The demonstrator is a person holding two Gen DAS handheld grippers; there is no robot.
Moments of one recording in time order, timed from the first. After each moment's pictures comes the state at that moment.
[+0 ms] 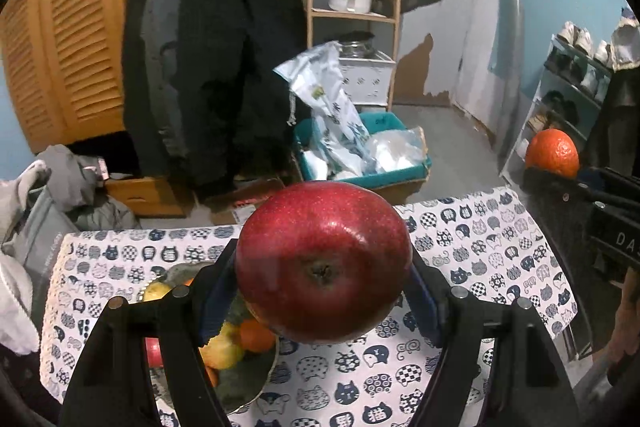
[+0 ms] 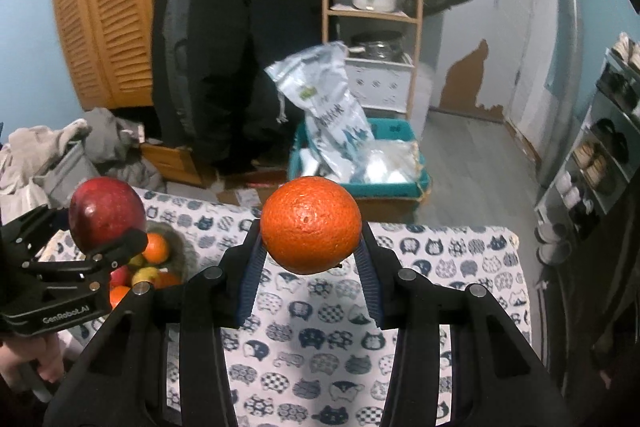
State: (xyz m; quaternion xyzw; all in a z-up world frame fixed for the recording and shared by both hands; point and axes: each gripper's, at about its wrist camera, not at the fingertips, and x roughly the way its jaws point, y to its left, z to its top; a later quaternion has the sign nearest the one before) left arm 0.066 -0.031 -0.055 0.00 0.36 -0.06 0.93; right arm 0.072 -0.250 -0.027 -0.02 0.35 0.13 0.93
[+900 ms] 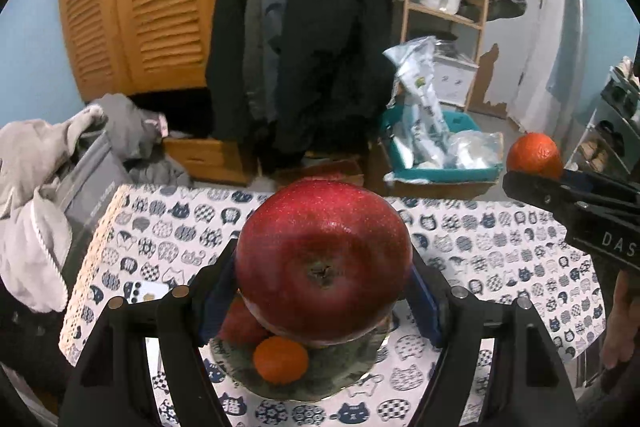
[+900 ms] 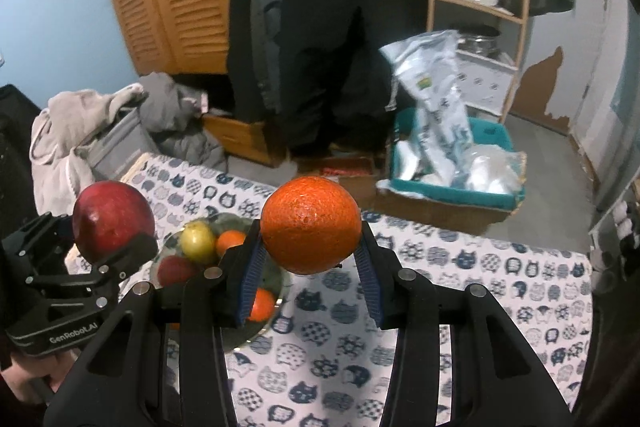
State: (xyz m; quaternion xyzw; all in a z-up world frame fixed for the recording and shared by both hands) left arm 0.059 0.095 -0.090 -0.04 0.38 0.03 0.92; right arm 0.103 -0.110 -0.056 -0.04 0.38 0.23 0.89
